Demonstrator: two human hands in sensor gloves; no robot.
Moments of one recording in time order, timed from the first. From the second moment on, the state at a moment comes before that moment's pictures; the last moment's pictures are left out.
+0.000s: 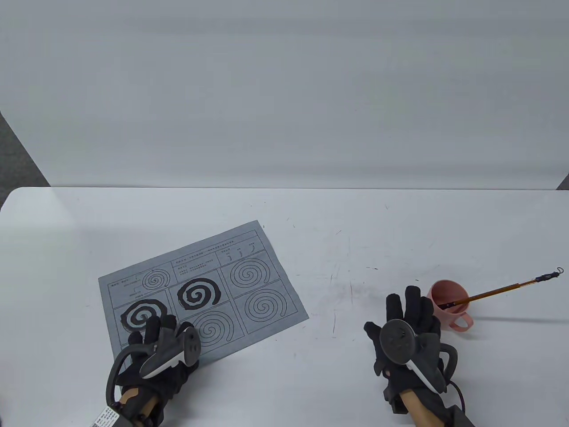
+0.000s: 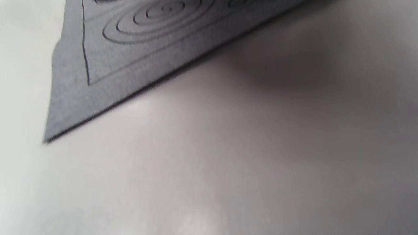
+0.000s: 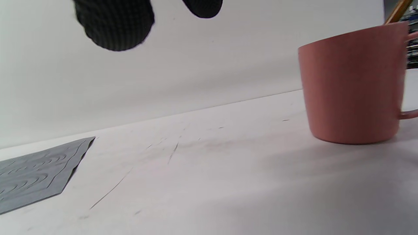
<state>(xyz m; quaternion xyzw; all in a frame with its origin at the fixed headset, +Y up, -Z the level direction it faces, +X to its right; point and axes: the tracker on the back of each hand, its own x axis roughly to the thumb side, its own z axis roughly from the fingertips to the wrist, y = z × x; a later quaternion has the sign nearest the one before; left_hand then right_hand) -0.255 -0.767 -0.295 -0.29 0.03 -0.12 0.95 0.196 -0.688 -0.285 -0.06 -0.09 0.99 0.12</state>
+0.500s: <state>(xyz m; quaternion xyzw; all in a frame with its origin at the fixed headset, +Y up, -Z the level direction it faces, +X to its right) -0.198 -0.771 -0.270 -0.31 -0.11 -0.15 0.93 0.325 -0.699 -0.286 -0.34 -0.16 0.89 0.24</state>
